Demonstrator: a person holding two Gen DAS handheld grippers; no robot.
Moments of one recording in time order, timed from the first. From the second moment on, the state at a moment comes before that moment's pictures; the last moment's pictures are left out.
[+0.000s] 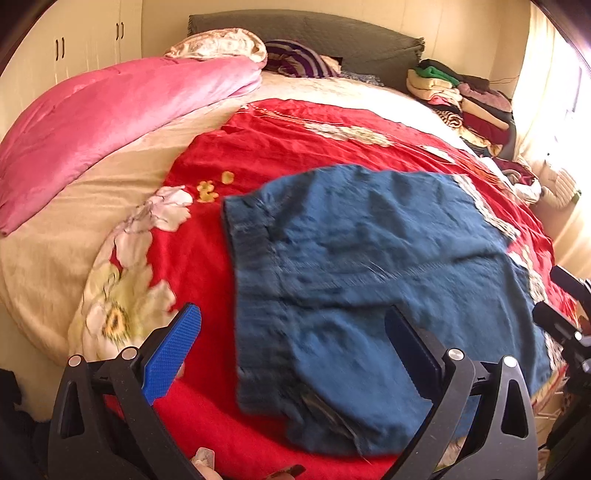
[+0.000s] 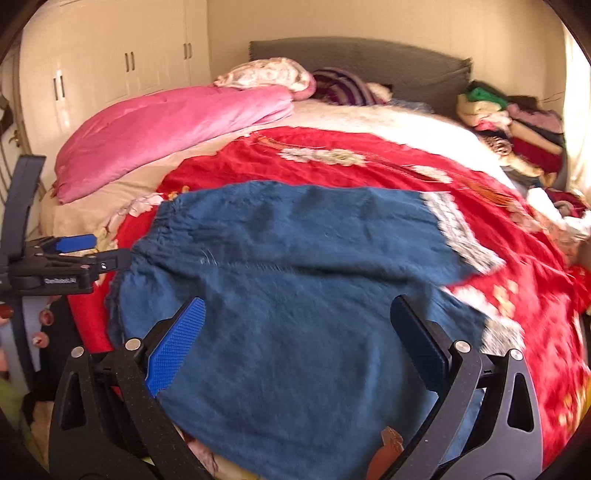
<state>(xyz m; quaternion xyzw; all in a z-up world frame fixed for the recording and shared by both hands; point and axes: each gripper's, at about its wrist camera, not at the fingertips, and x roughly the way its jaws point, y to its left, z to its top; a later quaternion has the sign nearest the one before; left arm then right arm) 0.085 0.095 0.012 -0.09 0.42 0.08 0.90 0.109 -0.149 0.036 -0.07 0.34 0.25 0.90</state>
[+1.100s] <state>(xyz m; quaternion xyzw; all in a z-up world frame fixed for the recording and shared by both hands) 0.218 0.162 -0.028 -0.07 0.44 0.05 0.89 0.323 -0.006 -0.001 -0.26 0.39 0.33 0.82</state>
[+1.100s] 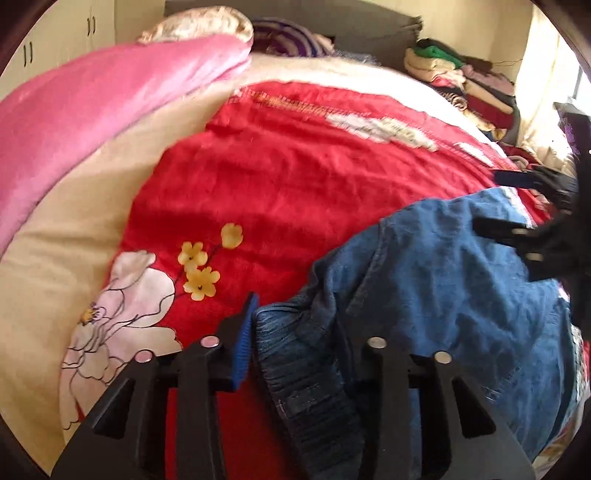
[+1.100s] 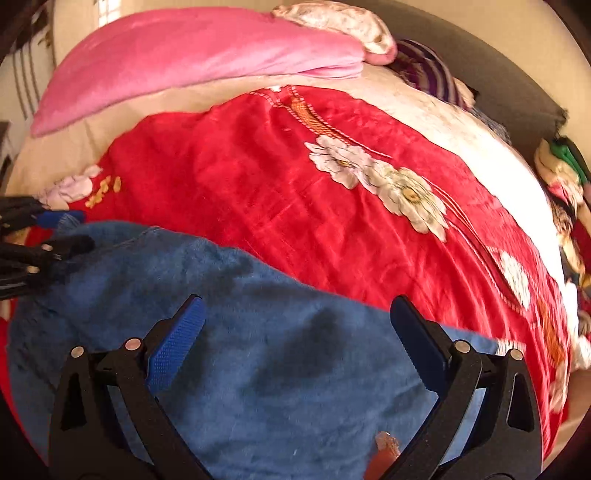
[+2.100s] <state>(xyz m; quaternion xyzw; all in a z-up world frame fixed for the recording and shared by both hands) 0.103 0.110 0.032 -0.02 0.33 -0.03 0.94 0.161 -0.094 0.058 -0.23 0.29 0.43 0.83</state>
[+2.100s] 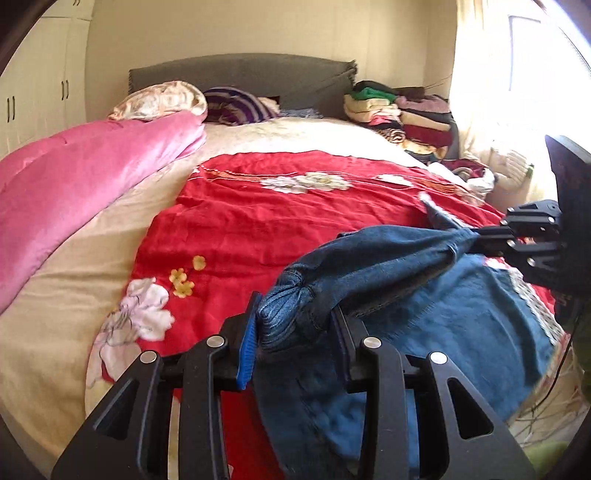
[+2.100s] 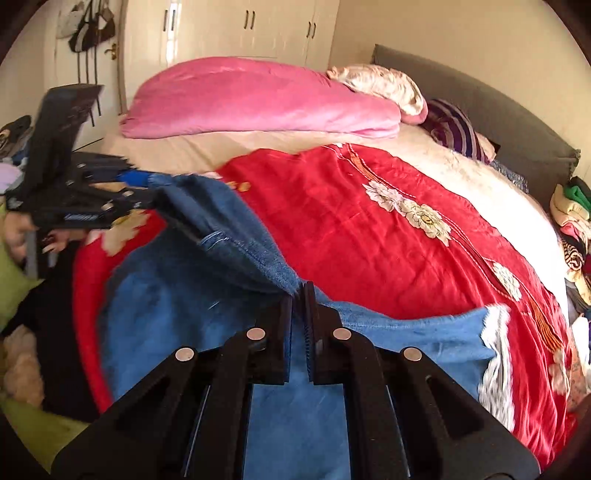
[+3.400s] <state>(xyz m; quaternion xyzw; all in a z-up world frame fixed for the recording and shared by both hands) 0.047 0.060 -0.034 0.02 0.46 -0.08 0.88 0.029 -0.102 -0.036 -0.21 0.43 0.49 0.73</state>
